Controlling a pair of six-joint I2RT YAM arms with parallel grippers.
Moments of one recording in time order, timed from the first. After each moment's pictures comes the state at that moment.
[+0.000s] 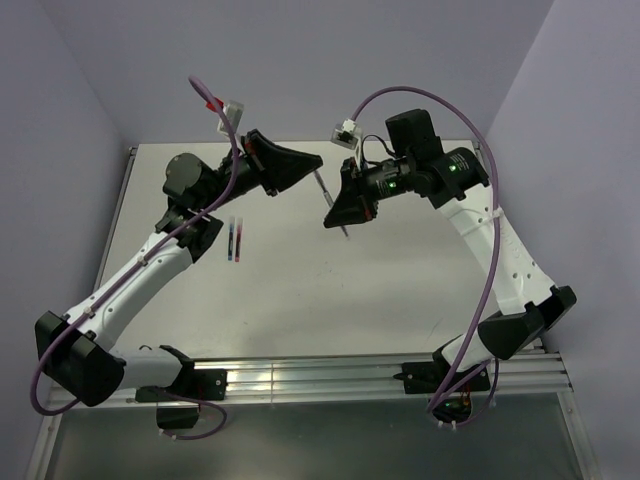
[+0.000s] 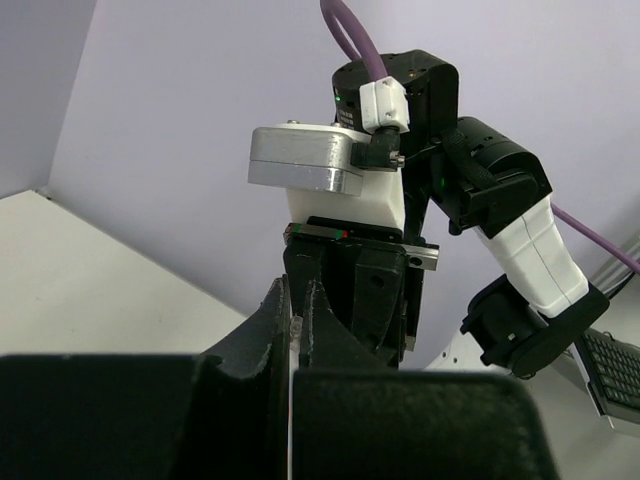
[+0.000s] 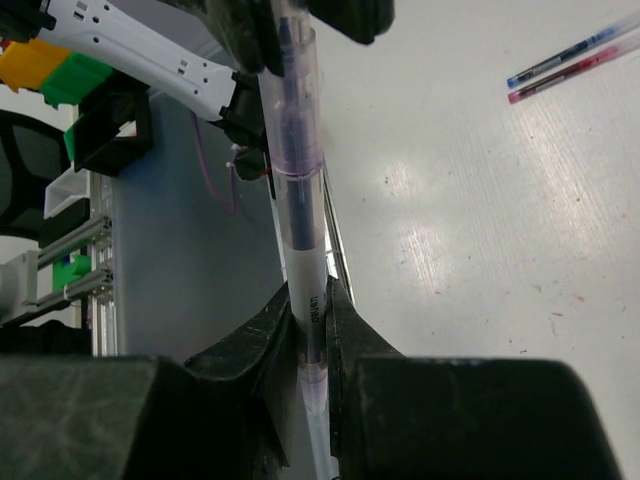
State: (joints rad) left arm -0.57 1.29 1.21 0.49 0.63 -0.79; right arm 0.49 1.48 1.81 -1.04 -0.95 -0.07
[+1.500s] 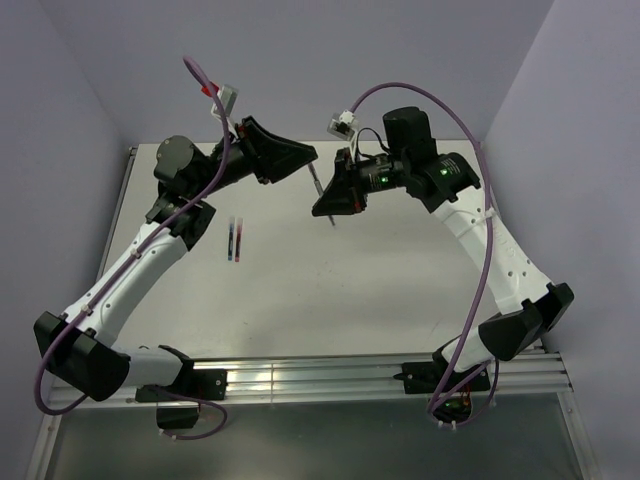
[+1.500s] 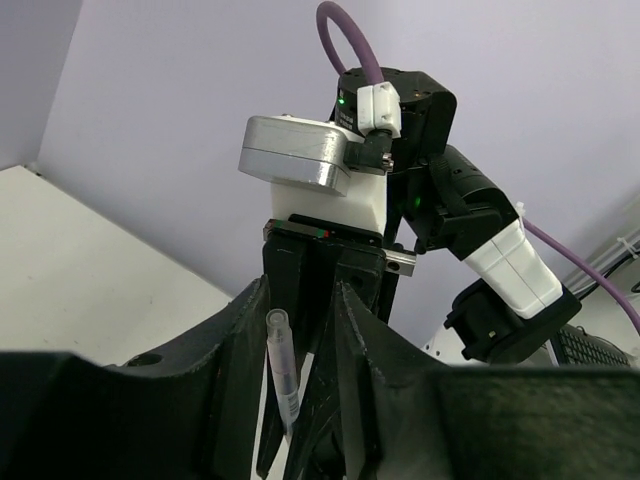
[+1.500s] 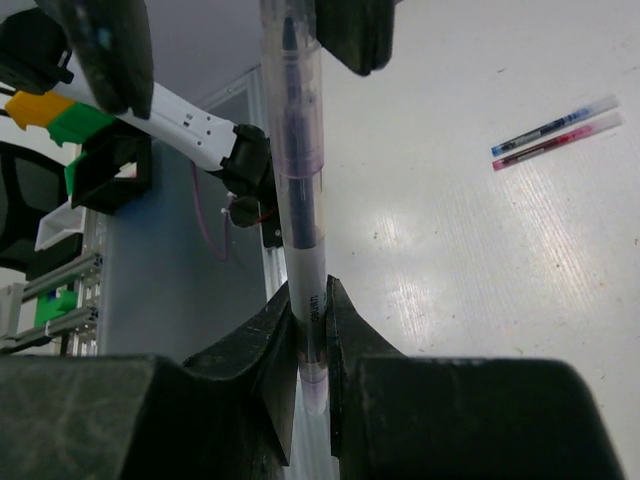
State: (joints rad) left arm -0.50 1.31 1.31 0.39 0.70 -0.85; right arm 0.50 1.47 1.73 -0.80 -0.97 0.03
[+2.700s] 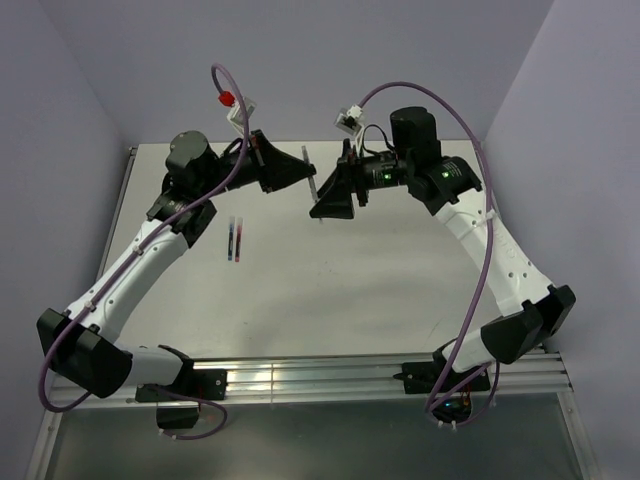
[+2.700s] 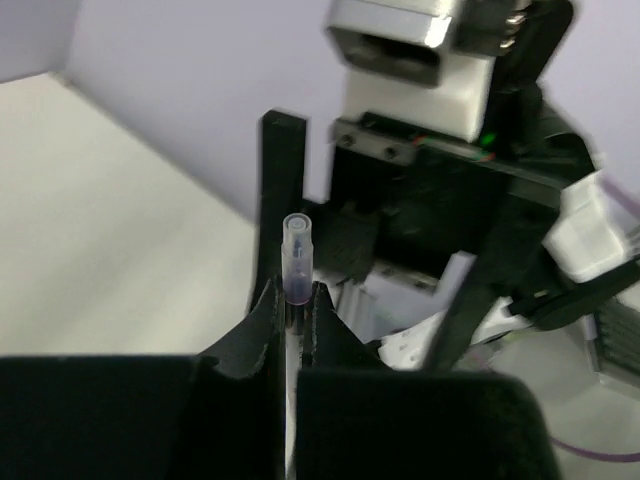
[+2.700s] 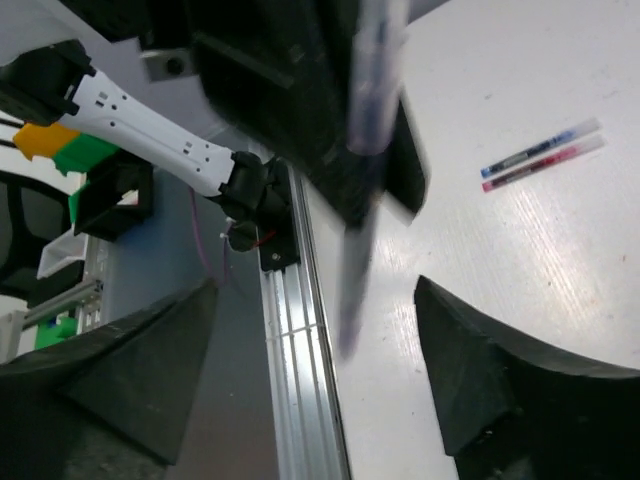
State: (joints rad) left arm -0.50 1.33 1.31 0.21 0.74 -0.75; right arm 0.48 1.46 1.68 -0.66 -0.99 0.12
